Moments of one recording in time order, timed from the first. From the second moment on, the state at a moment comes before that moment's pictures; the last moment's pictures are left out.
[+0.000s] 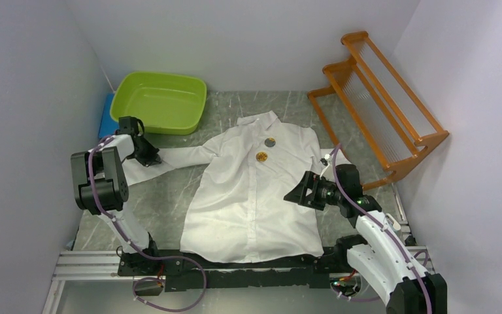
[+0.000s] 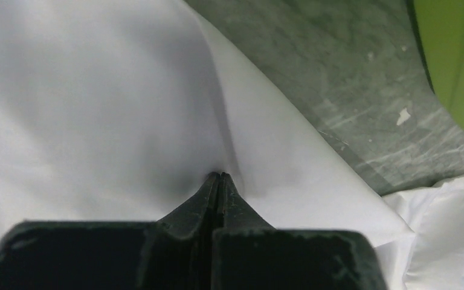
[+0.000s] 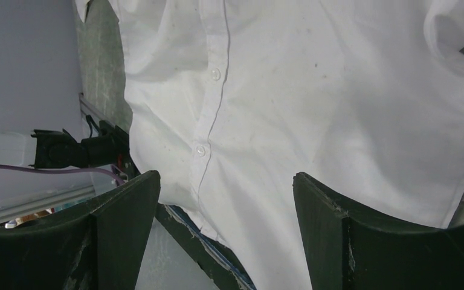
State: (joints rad) left arm 0.18 1.81 1.09 -0.40 0.10 -0.65; right arm 0.19 0.77 0.40 -0.38 -0.63 0.59
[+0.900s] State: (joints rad) left arm 0.12 1.79 1.09 -0.36 0.20 -0.67; right arm 0.19 0.81 0.43 -0.38 -0.60 0.54
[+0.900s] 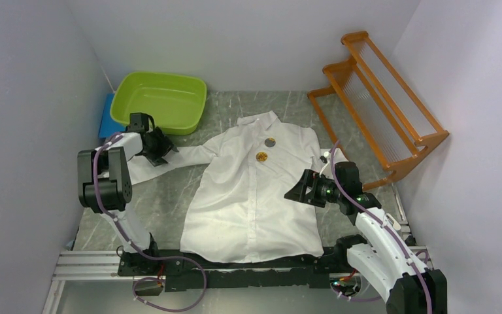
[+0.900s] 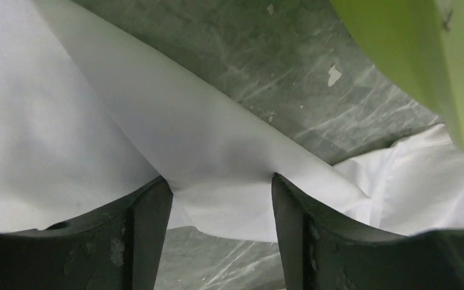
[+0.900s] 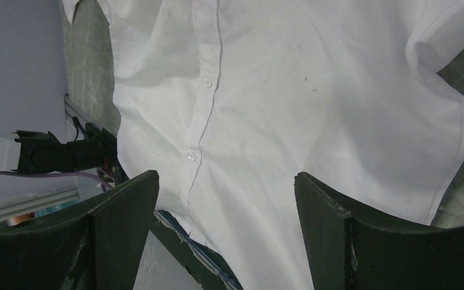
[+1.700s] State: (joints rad) left arm 0.23 1.73 1.22 -0.63 -0.04 -0.56; right arm 0.19 0.84 0.46 -0.38 -0.55 0.52
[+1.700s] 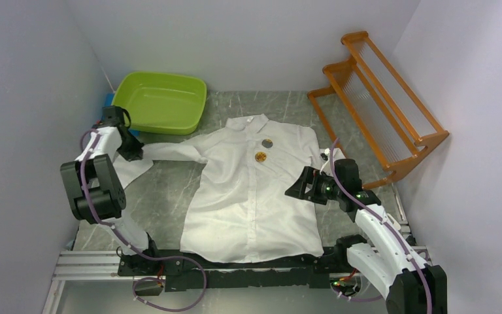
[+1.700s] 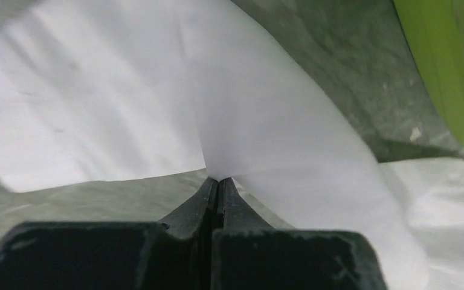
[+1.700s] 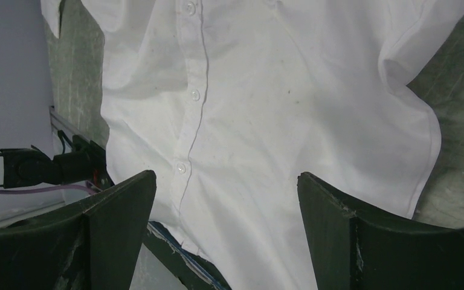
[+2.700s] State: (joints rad) left arm 0.05 1.37 1.34 -0.70 0.11 -0.37; right arm 0.18 1.41 0.99 -0.33 -0.27 0.39
